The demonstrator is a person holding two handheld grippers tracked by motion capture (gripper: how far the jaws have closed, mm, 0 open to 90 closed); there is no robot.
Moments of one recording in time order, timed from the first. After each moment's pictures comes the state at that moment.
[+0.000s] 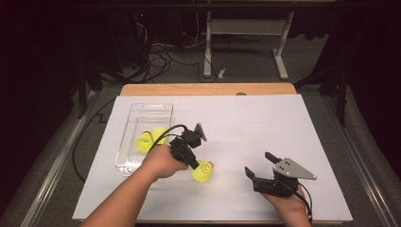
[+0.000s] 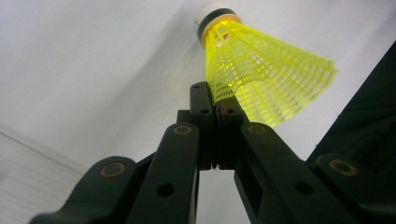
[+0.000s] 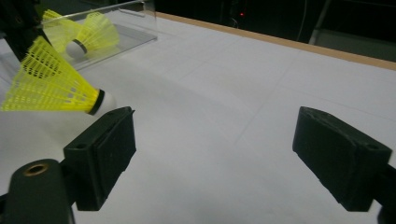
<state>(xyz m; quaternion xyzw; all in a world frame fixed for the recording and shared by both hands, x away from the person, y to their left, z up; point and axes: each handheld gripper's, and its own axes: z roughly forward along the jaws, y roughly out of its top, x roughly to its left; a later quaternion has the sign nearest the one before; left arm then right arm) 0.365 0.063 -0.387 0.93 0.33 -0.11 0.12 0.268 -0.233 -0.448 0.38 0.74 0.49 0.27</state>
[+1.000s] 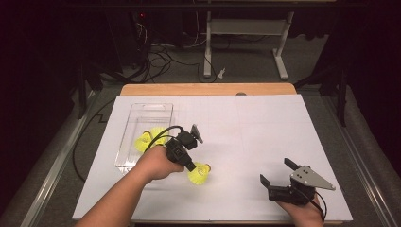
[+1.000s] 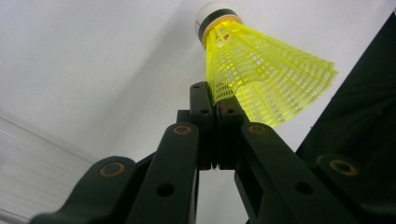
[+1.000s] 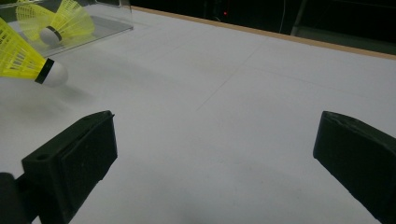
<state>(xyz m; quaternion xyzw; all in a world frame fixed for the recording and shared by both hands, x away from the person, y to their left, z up) 0.358 0.075 -0.381 0.94 0.31 -0.11 0.12 0.253 -0.271 -0.461 0.39 0.73 0.48 0.29</state>
